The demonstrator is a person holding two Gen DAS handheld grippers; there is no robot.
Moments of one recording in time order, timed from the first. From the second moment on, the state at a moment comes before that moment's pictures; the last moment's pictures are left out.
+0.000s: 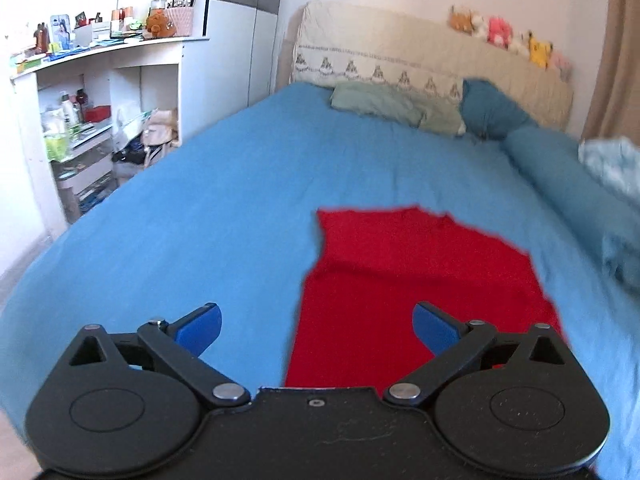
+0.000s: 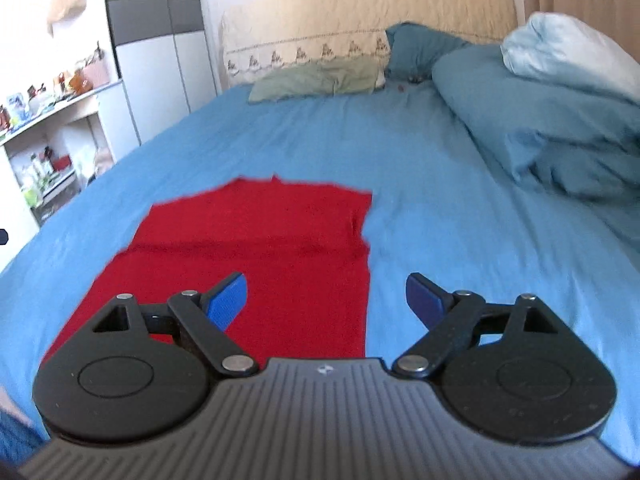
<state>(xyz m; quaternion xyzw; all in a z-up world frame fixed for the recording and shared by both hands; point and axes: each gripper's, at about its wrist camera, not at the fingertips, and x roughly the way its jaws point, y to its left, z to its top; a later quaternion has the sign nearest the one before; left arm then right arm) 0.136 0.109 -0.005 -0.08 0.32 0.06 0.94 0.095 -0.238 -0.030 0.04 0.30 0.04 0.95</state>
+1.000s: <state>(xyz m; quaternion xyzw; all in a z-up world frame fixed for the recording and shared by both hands) 0.057 0.110 -0.150 -0.10 0.41 0.05 0.91 0.022 -0.203 -0.168 0.06 0.39 0.00 0.92</state>
